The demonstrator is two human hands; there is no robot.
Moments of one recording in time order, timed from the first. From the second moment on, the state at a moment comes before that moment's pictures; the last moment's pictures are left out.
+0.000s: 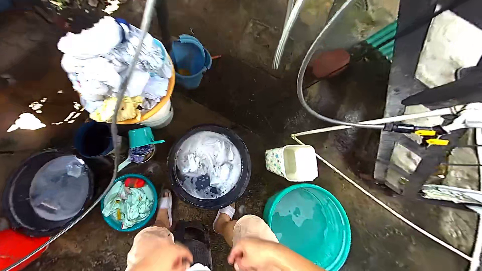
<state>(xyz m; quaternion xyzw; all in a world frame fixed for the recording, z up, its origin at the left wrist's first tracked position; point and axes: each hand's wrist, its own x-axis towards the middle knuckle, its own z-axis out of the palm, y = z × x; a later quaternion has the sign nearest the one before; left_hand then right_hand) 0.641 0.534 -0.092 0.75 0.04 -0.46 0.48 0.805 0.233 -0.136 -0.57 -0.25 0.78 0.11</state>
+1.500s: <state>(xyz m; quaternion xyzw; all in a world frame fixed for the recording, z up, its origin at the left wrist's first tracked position) 0.772 0.490 -0.548 0.85 0.25 -0.20 0.41 0.812 0.278 -0.550 -0.95 0.05 0.17 0.27</state>
